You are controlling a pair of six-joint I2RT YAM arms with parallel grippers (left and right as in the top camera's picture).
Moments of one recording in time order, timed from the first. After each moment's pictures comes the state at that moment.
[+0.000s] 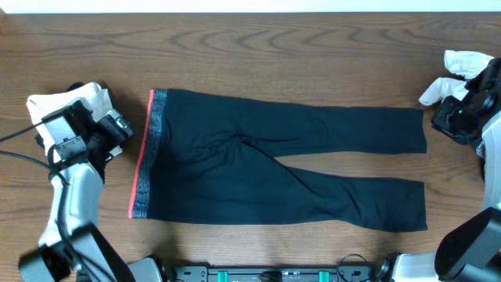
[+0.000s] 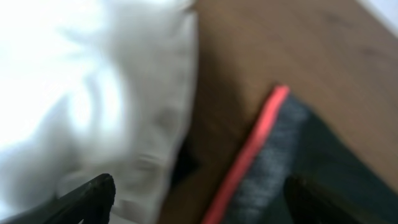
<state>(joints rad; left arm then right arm) 0.44 1.44 0.78 -0.16 0.26 -0.27 -0.39 1.60 1.35 -0.99 -0.05 0.23</state>
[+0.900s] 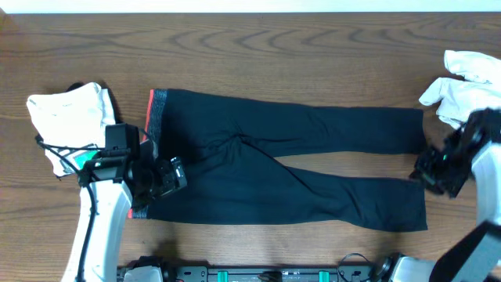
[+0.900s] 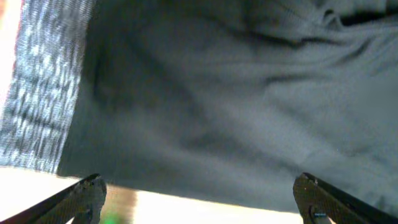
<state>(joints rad) 0.12 1.20 0.78 -1.00 0.26 -0.31 -0.48 1.47 0.99 -1.12 -0.18 0.26</state>
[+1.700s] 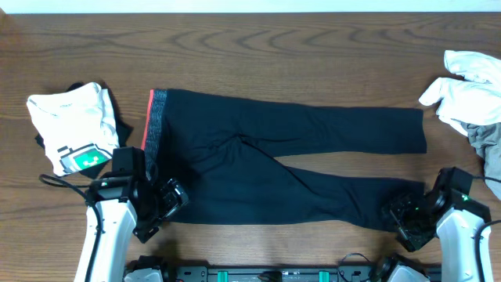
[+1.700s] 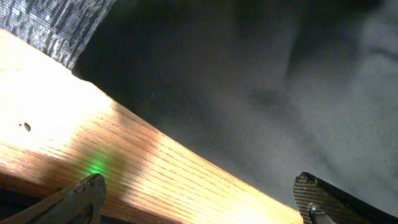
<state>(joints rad) 0.12 1.11 0.62 -1.05 0.22 -0.62 -0.49 1.12 0.49 -0.97 -0.19 0.55</state>
